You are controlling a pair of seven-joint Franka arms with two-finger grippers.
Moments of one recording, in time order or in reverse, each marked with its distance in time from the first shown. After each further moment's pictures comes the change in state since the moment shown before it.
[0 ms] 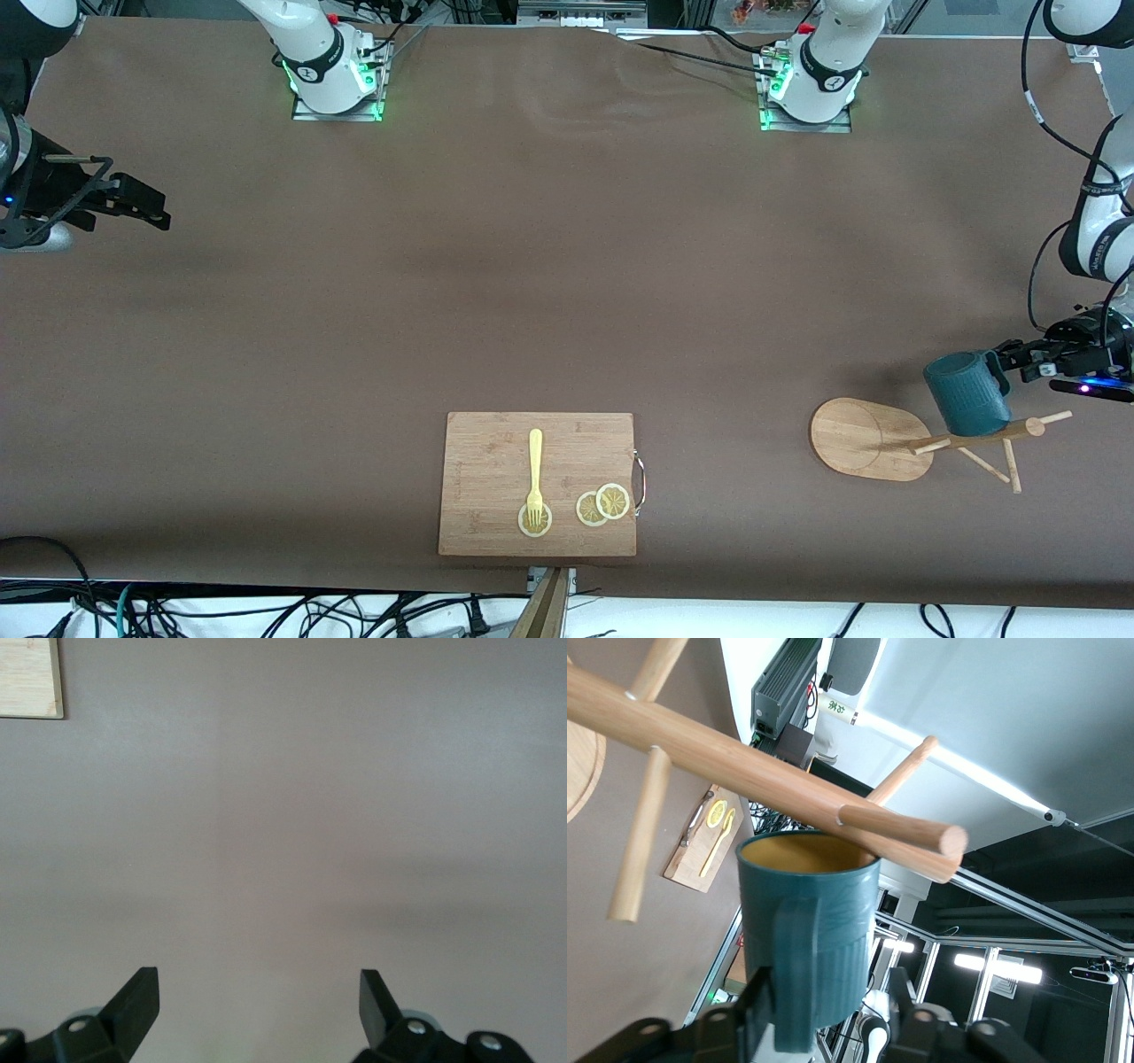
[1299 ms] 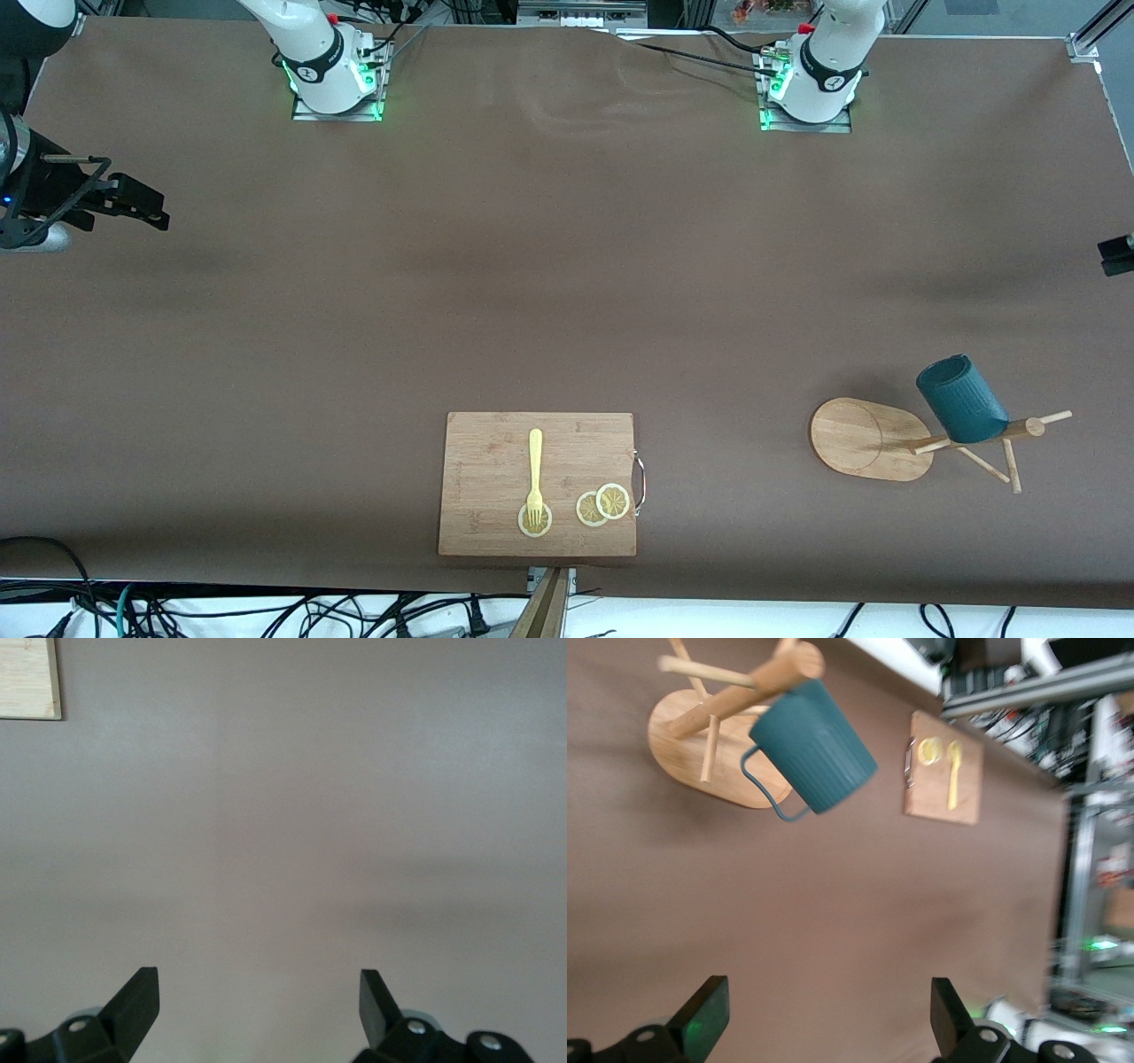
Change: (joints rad) left arm -0.280 -0.618 0.276 -0.009 0.707 -0.039 0.165; right arm -0.001 0.000 -0.006 0.000 0.000 0.000 0.001
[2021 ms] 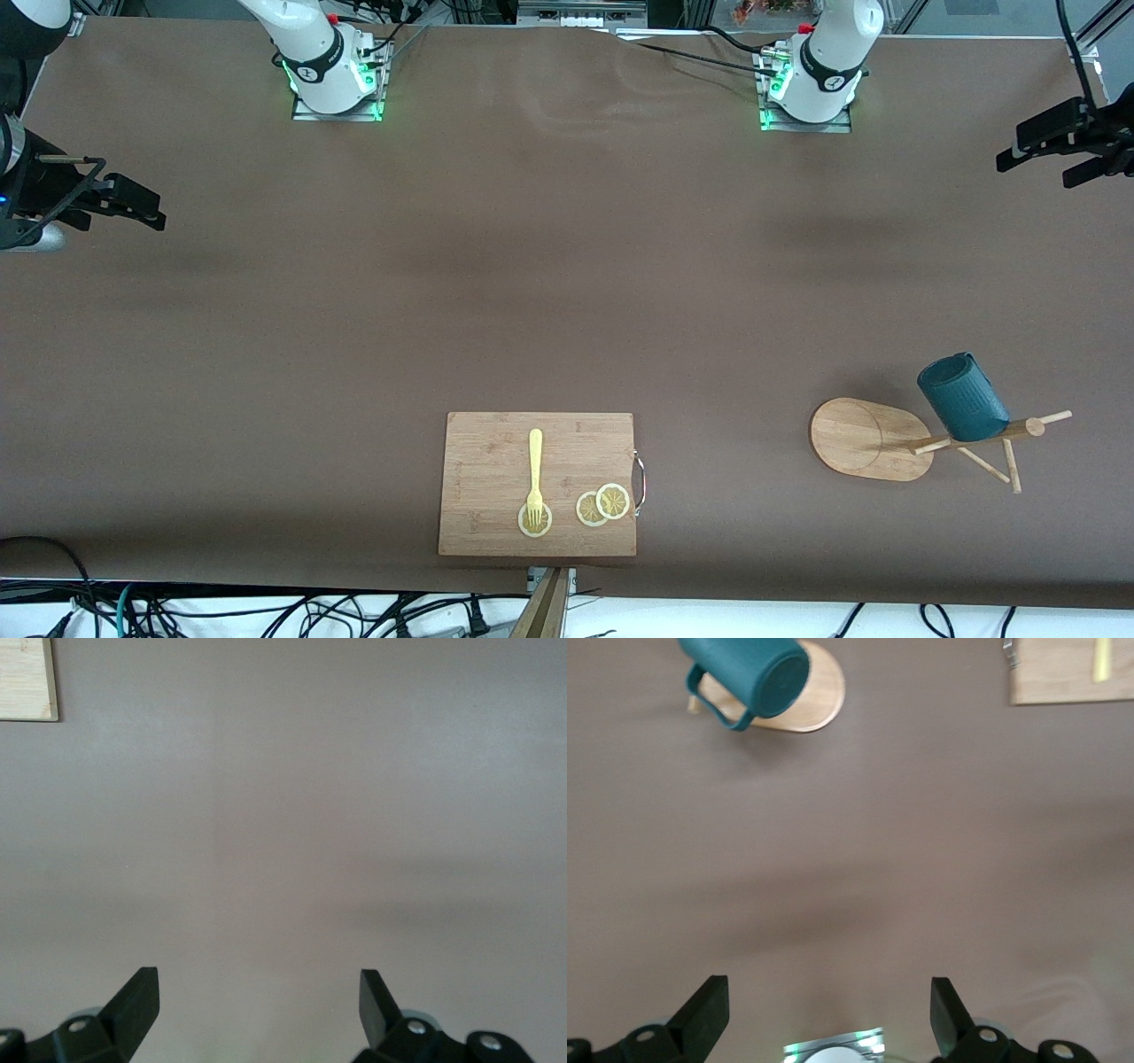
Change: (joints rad) left arm -0.467 -0.321 0.060 -0.162 0.487 0.044 -0.279; right arm -0.001 0.000 -0.004 0.000 0.000 0.000 0.000
